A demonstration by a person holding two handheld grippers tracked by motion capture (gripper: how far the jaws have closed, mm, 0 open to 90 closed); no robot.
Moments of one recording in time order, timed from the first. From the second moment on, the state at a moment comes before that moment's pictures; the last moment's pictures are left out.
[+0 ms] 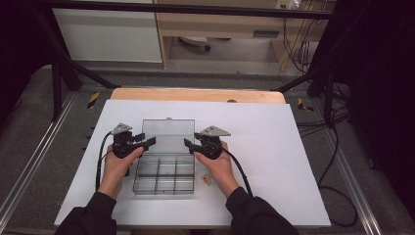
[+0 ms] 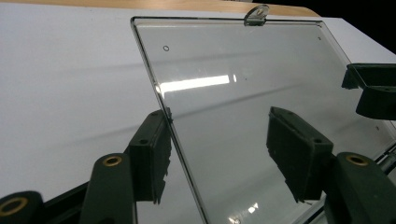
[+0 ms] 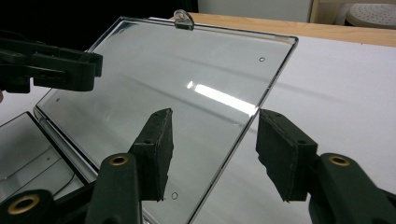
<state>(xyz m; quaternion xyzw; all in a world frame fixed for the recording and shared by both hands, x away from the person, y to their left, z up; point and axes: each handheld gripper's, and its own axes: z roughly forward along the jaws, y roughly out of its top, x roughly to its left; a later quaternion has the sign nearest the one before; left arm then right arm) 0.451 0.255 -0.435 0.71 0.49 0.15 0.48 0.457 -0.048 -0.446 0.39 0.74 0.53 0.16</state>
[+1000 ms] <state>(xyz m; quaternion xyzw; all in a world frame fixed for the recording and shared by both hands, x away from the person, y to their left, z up) 0.393 0.264 -0.416 0.69 0.47 0.23 0.49 0.421 -0.086 -0.420 0.37 0.78 0.48 0.18</state>
